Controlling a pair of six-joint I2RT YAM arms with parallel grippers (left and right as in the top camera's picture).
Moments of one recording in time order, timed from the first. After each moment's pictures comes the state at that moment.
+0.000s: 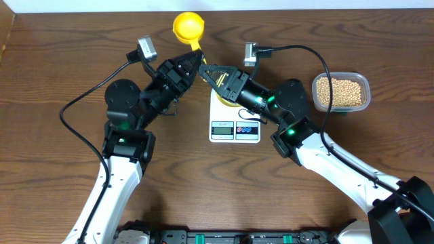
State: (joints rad) left arm -0.17 1.21 0.79 0.48 0.57 -1.22; right arm 0.63 1.56 0.93 0.81 -0.45 1.34
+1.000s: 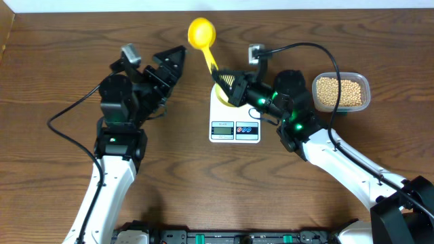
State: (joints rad) left arm -0.07 1.21 0.79 0.25 0.43 -1.16; right arm 0.55 1.56 0.93 0.50 -0.47 0.82
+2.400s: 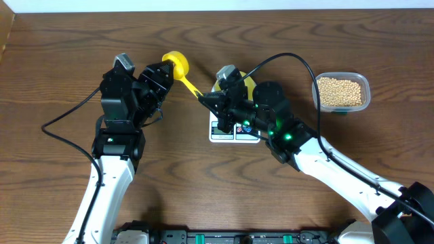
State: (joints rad) left arm -0.05 1.21 0.79 0.08 0.30 -1.08; right arm 0.68 1.53 0.93 0.34 -0.43 0.27
